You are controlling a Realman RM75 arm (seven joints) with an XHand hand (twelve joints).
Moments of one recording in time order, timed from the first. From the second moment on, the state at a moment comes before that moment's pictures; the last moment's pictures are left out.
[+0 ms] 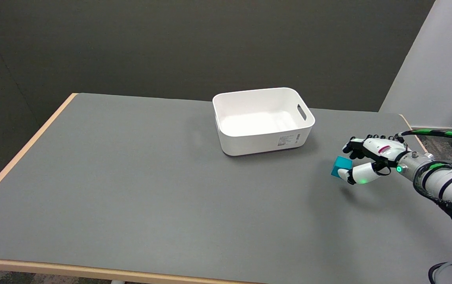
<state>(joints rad) -0.25 -1.17 2.29 -1.72 -2.12 -0.66 -0.42</state>
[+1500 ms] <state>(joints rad) -0.25 -1.18 2.17 -1.64 -2.13 -0.48 -0.42</state>
